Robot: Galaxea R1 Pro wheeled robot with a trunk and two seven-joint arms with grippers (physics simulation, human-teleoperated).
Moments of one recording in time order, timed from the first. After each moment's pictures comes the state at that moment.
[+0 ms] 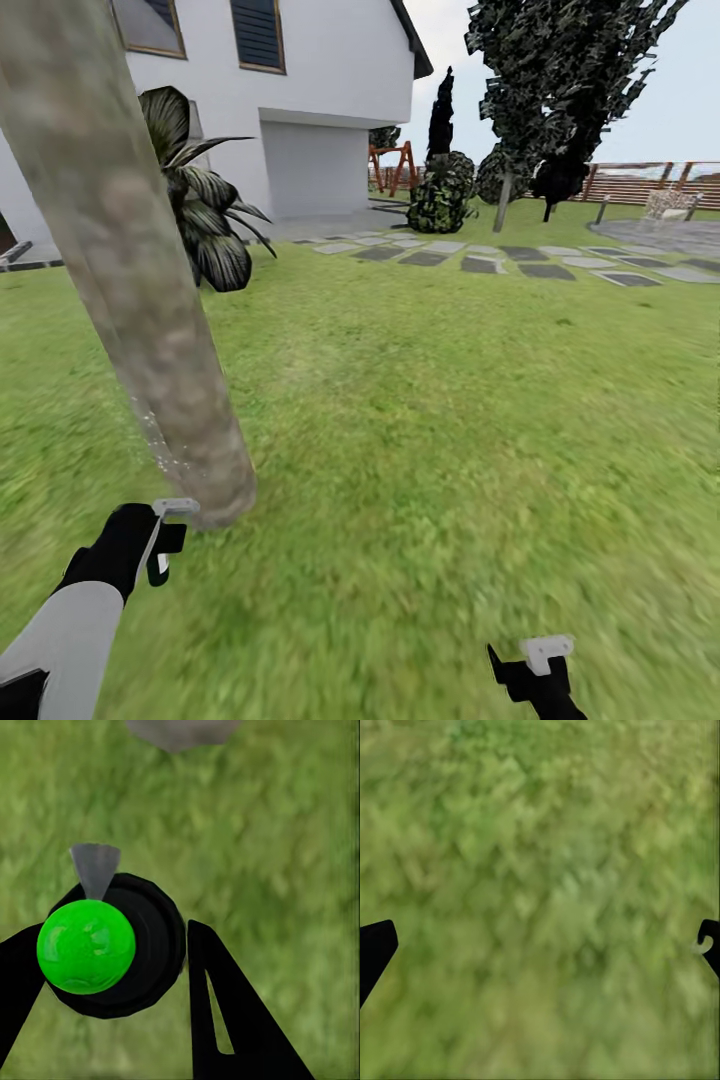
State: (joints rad) left arm -0.76 0.14 0.38 -0.63 -0.46 0.72 -0.15; right arm -0.43 -0.14 0.24 -0.15 -0.17 -0.51 0.04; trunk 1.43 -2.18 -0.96
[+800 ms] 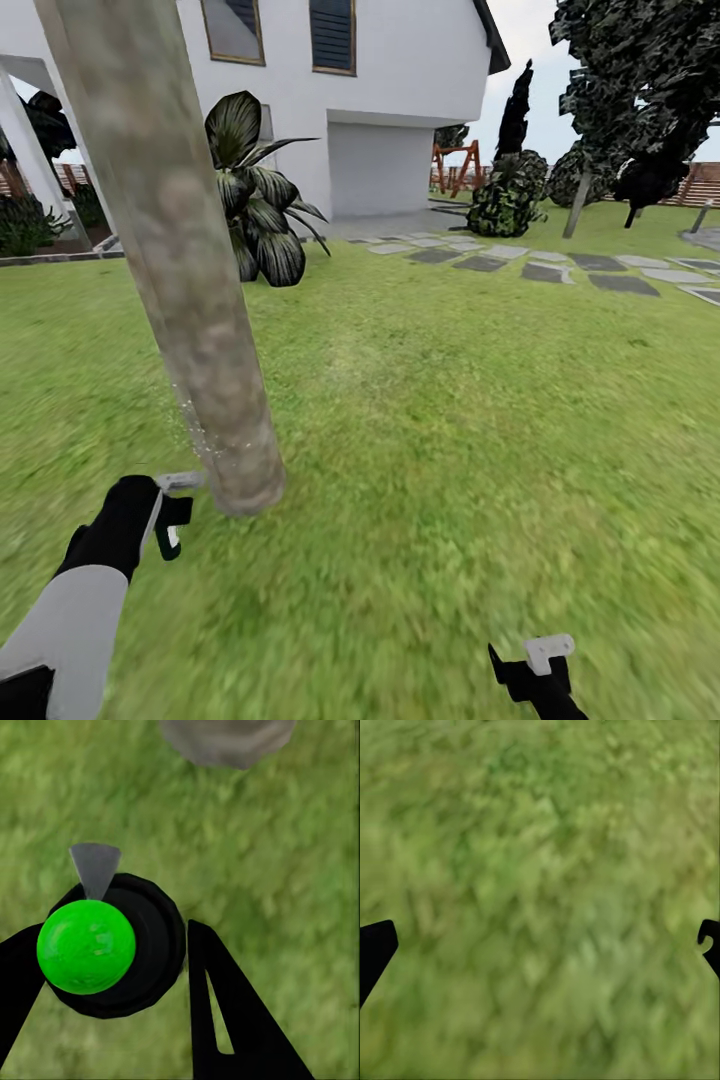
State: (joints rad) left arm -0.80 0.13 0.31 -0.78 -0.37 0.89 -0.17; right arm -0.43 -0.14 0.24 -0.15 -0.17 -0.51 0.04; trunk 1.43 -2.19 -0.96
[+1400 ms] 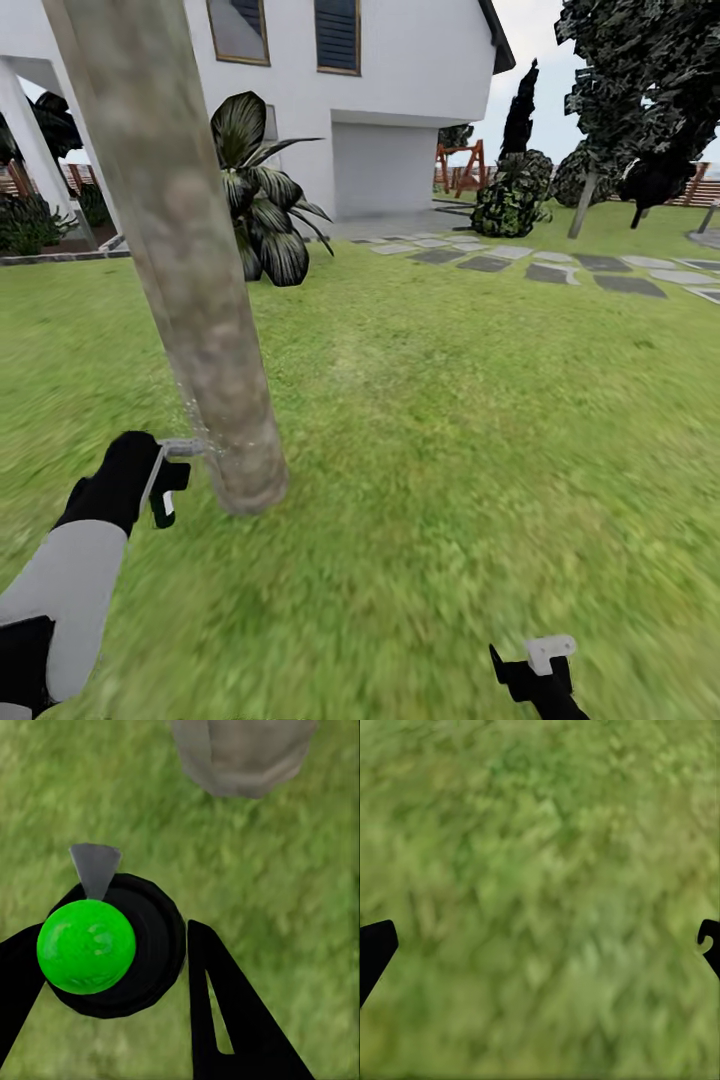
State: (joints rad) left arm -0.92 0.17 0.22 -0.77 -0.36 0.99 -0.17; right arm -0.43 -0.14 0.24 -0.15 -0.17 -0.51 0.04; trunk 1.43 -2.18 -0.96
